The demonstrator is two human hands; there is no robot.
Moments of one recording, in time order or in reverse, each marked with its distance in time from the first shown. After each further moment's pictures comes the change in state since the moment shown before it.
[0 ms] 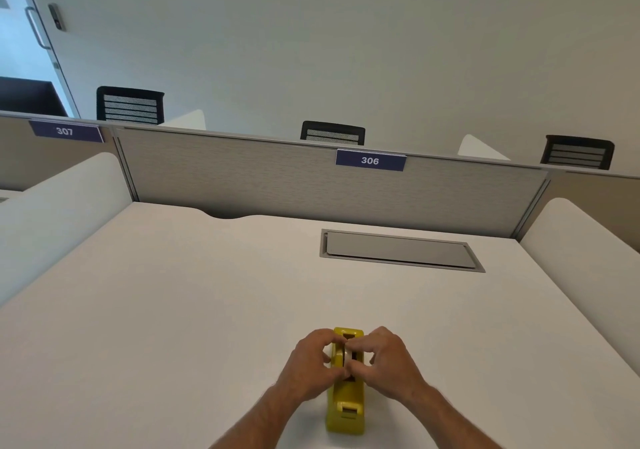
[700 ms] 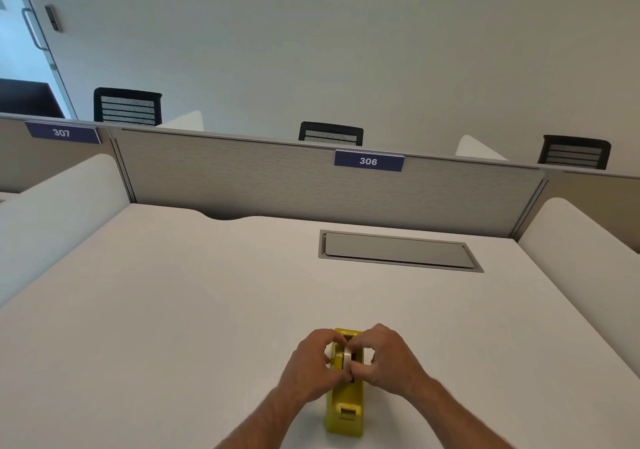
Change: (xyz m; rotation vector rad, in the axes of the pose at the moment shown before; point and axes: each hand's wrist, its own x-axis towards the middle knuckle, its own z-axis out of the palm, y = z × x) left_hand 0.001 0.003 0.005 0.079 0.007 -0.036; right_hand 0.006 -0.001 -0.013 -0.069 -0.056 -0.060
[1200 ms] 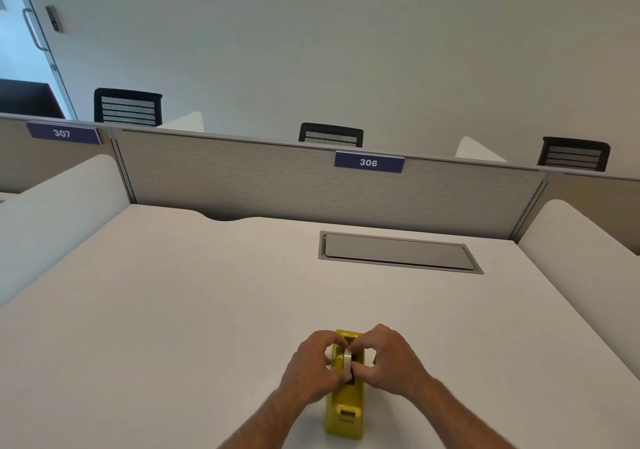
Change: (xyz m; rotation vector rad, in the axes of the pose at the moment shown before) left_hand 0.000 -0.001 0.001 -0.003 0.015 -0.003; right_hand 0.000 0.002 -0.002 -0.026 0.003 -0.011
